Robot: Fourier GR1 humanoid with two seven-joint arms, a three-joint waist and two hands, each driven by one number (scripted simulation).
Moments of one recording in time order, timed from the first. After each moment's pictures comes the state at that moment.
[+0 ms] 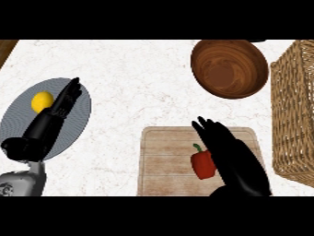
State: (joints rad) left arm -0.13 0.22 -0.03 -1.61 -0.03 -0.14 0.01; right arm -0.07 -0.22 0.50 -1.92 0.88 0.35 0.50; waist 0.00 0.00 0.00
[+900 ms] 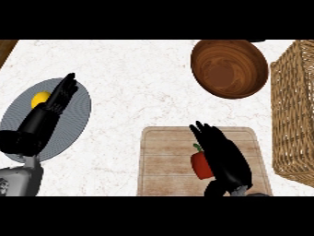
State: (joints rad) left arm -0.16 0.20 0.04 -1.60 -0.04 -0.20 0.03; right arm -0.05 -0.14 0.47 -1.70 1.02 0.31 0.41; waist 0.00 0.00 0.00
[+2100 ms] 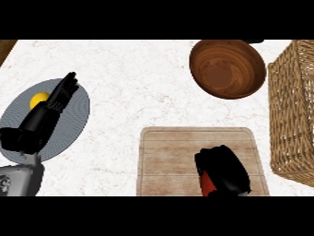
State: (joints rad) left arm -0.18 0.19 0.07 -1.58 -0.07 -0.23 0.02; right arm -0.01 -0.19 0.52 -1.65 1.15 0.27 0.25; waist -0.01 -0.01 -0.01
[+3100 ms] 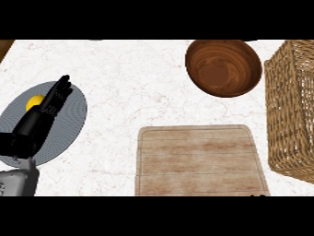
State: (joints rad) left arm -0.14 0.19 0.09 -1.60 -0.06 -0.23 0.02; right arm 0.58 -0.21 0.47 -2.33 0.84 -0.06 0.14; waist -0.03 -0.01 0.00
